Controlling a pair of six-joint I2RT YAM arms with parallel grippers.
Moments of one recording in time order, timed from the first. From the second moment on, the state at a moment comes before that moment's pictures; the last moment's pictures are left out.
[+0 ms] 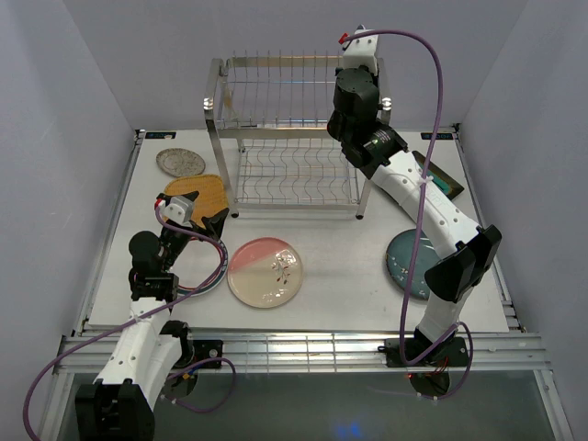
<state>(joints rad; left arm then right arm) -0.01 0.74 0.33 0.58 0.52 0.02 0.69 1.78 2.00 -0.13 1.03 -0.27</state>
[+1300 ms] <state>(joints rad) -0.01 0.72 0.33 0.57 0.53 0.02 0.64 1.75 2.06 -0.31 0.89 -0.07</state>
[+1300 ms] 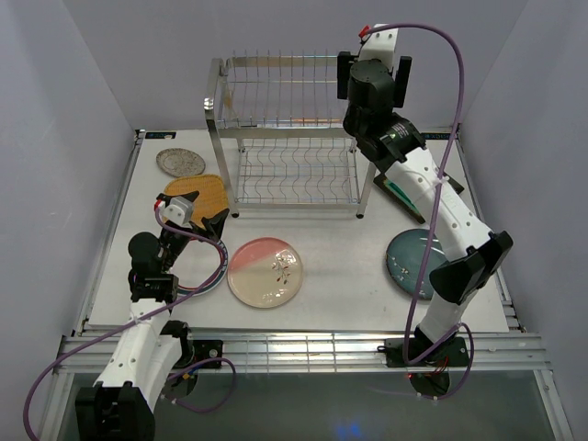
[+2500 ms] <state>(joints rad) -0.01 0.70 0.33 0.57 0.52 0.02 0.65 0.71 0.86 -0.15 0.64 0.38</state>
